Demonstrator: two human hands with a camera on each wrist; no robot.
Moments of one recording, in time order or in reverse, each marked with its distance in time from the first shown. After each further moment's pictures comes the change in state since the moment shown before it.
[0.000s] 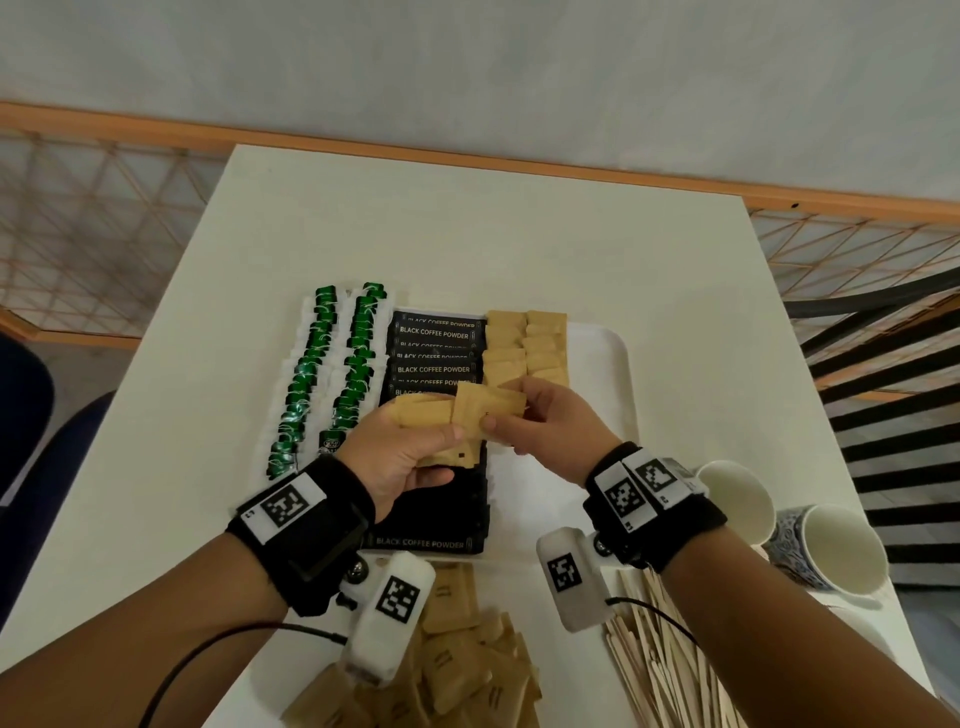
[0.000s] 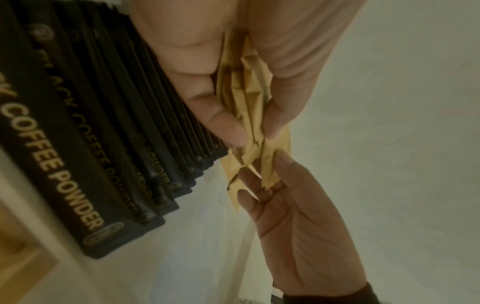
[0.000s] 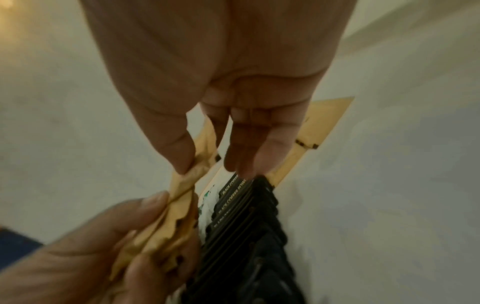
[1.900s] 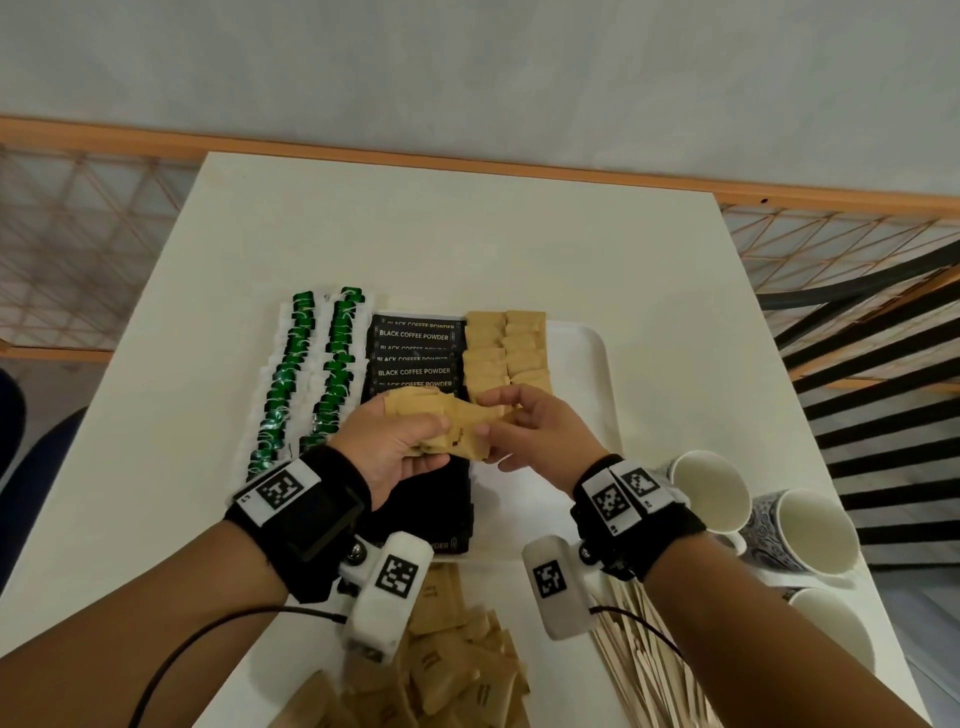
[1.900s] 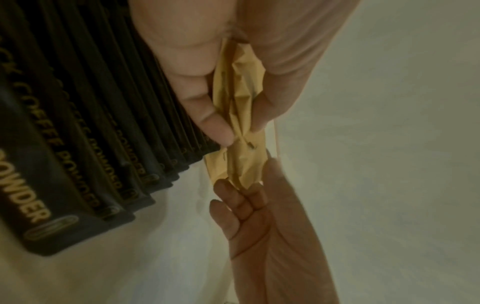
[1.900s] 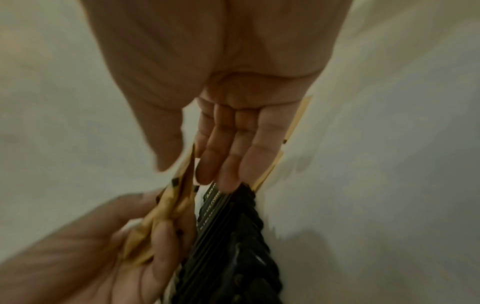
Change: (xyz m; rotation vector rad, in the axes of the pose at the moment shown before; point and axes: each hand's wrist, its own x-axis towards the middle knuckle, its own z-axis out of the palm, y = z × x) left_hand 0.012 0.002 0.010 -0.041 0.052 -0.005; right_hand -0.009 0.012 0.001 0.215 0.017 0.063
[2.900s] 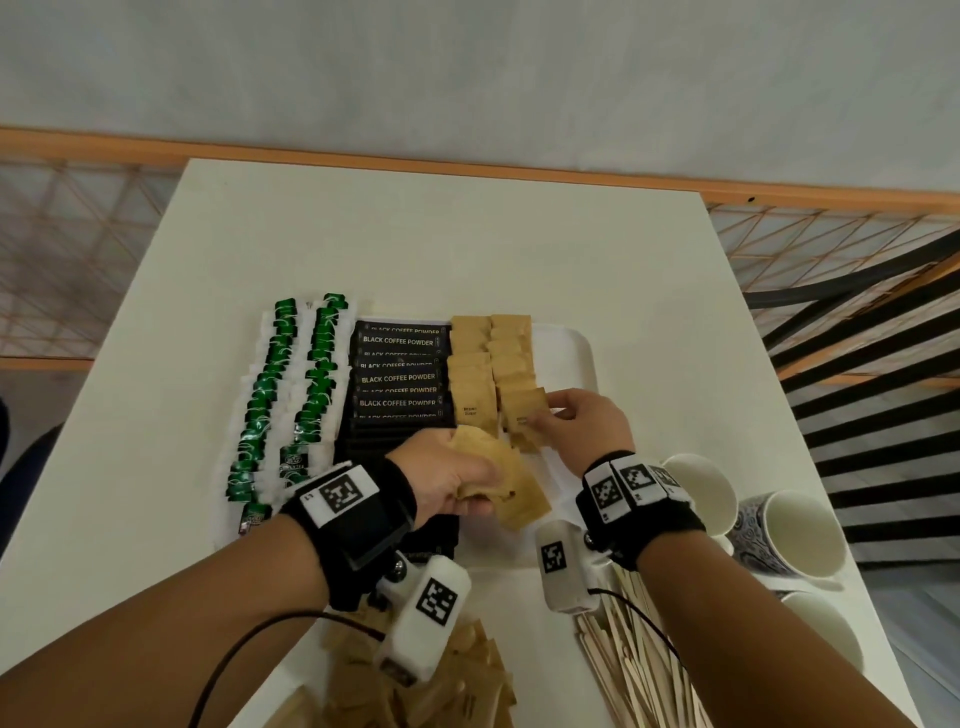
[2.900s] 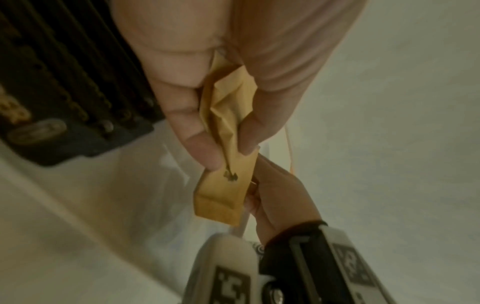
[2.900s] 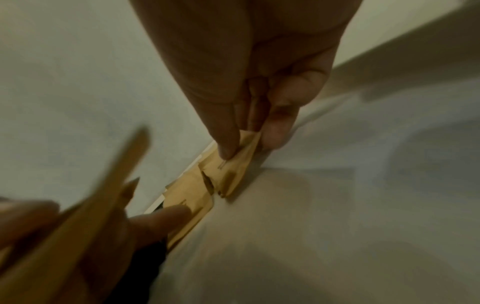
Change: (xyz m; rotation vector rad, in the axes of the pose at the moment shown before) left_hand 0.004 -0.020 0.045 0.232 -0.161 -0.184; right_hand 0.020 0.030 -0.049 -0.421 0.438 0.124
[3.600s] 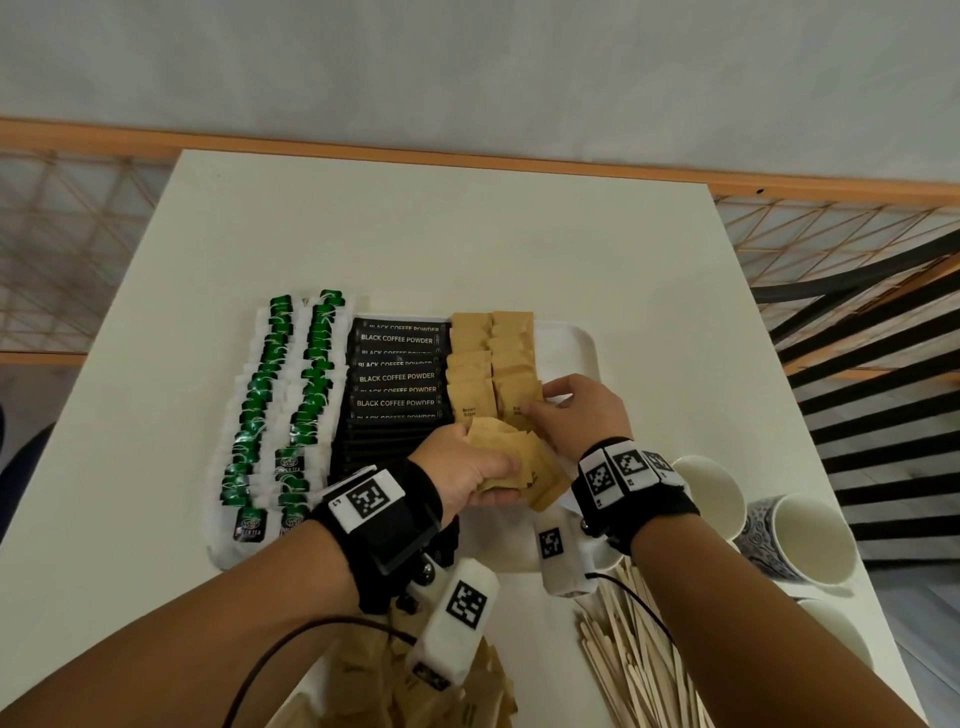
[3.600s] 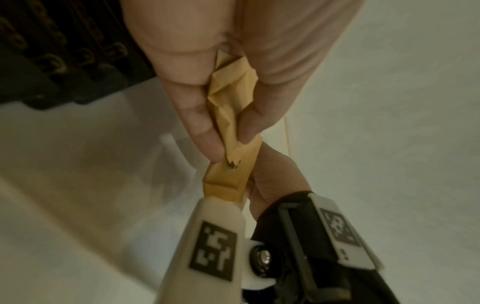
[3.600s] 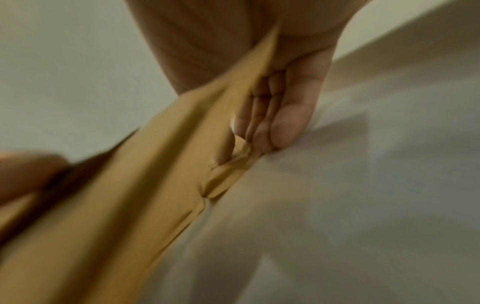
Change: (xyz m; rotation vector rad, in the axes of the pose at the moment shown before) left_hand 0.014 -0.002 0.016 -0.138 0.013 0.040; right_hand 0.013 -0.010 0.002 -0.030 0.022 0.023
